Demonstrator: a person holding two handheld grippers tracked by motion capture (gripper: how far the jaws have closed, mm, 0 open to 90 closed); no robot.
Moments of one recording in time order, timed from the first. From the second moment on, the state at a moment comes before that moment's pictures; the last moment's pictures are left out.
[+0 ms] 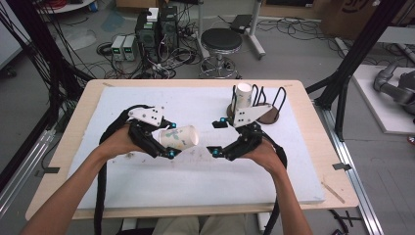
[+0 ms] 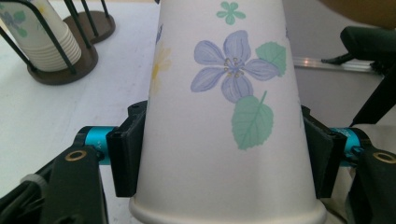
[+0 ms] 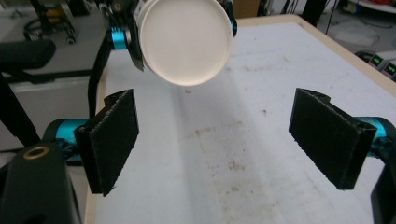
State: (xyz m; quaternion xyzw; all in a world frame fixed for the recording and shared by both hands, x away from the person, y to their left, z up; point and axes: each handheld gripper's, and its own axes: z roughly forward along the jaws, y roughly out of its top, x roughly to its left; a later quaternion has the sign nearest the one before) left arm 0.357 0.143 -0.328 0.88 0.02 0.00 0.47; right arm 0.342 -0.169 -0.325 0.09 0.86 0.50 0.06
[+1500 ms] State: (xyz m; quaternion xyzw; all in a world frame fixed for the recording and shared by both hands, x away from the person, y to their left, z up) left arm 0.354 0.122 -0.322 0.95 0.02 0.00 0.31; right arm 0.343 -0.123 -0.316 0.05 0.95 0.28 0.09
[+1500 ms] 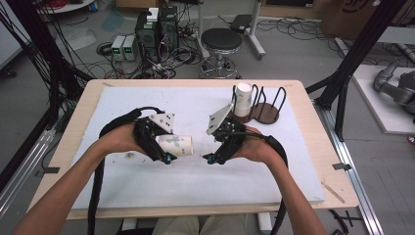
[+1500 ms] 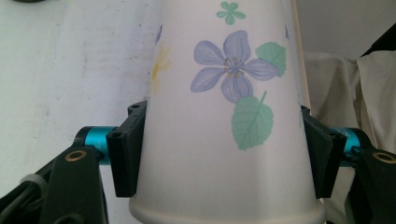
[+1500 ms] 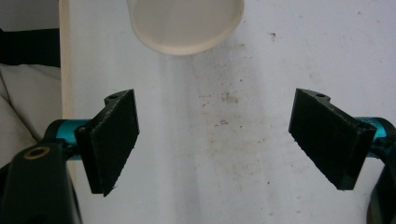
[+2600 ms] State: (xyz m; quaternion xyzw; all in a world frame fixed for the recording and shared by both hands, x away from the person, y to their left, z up) left arm 0.357 0.096 -0.327 0.95 0.01 0.00 0.30; right arm 0.342 -0.098 -0.319 0.01 0.96 0.28 0.07
